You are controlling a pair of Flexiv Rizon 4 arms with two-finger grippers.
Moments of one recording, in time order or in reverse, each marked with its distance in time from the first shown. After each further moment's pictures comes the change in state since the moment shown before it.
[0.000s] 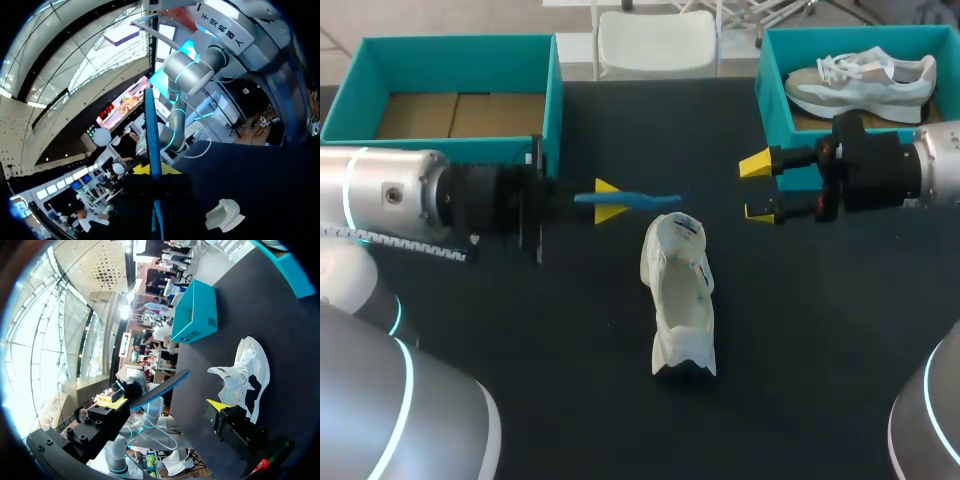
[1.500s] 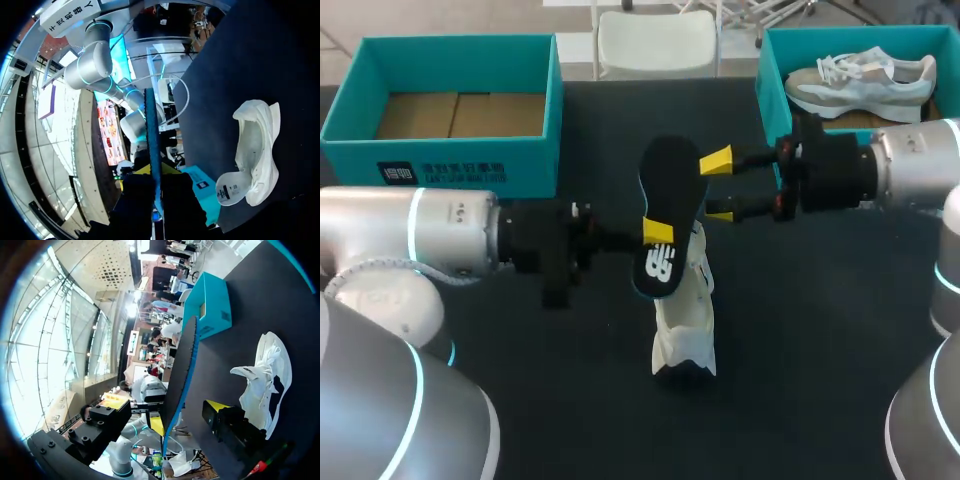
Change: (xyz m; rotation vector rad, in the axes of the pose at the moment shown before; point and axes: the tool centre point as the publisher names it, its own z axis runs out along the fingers) left arm 0.033 0.061 0.046 -0.143 0.072 0.959; right arm 0.019 0.000 0.049 0.020 0.082 0.004
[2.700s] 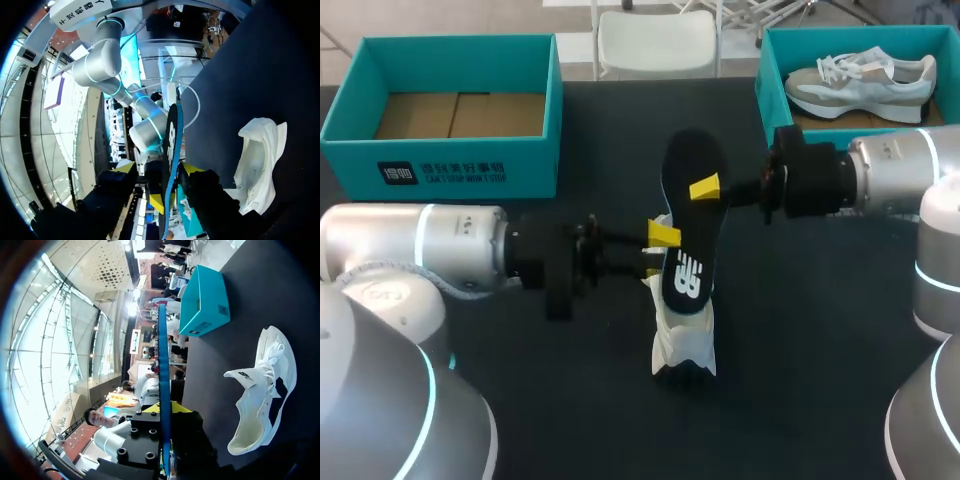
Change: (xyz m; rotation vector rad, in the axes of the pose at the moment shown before) left arm 0.010 -0.014 -0.003 0.030 -0.026 -0.104; right arm -0.027 0.008 0.009 0.032 0.030 0.046
